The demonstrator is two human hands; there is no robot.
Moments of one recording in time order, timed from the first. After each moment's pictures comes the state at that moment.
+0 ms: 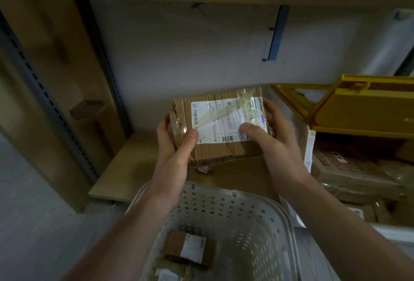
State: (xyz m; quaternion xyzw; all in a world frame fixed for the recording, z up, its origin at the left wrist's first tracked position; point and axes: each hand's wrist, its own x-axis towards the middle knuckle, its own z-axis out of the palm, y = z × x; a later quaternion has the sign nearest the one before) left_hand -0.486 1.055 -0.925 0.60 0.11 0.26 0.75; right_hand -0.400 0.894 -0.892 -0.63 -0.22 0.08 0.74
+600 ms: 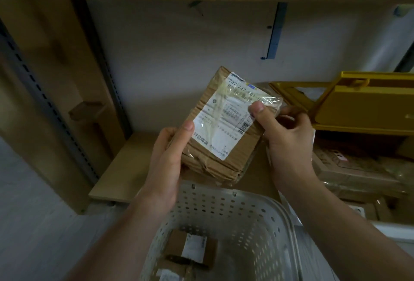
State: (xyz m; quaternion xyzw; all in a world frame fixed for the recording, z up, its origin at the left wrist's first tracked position) left_hand -0.493 1.055 -0.912 0.58 0.15 0.22 0.76; right_hand -0.390 0.895 -0.897 -0.63 -0.07 -0.03 0.77
